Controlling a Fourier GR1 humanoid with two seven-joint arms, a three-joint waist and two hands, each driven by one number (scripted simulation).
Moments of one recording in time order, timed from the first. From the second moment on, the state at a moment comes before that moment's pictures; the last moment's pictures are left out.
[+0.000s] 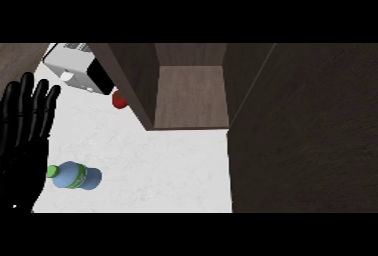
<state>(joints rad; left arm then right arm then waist) -0.04 0.09 -0.01 -2.10 -0.02 -0.01 -0.02 0.01 -0.12 -0.02 -2.10 0.03 0.02 0.00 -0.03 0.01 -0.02</state>
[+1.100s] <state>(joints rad) 0.41 0.02 0.10 -2.40 0.12 0.00 0.23 0.44 -0.06 0.13 -2.43 -0.16 0.12 0.19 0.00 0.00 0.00</state>
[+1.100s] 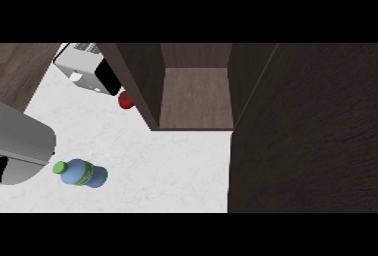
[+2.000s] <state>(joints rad) 0.46 0.01 0.17 -2.12 0.09 0.02 -0.01 0.72 -0.06 0.22 -2.48 -0.11 0.20 0.02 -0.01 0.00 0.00</state>
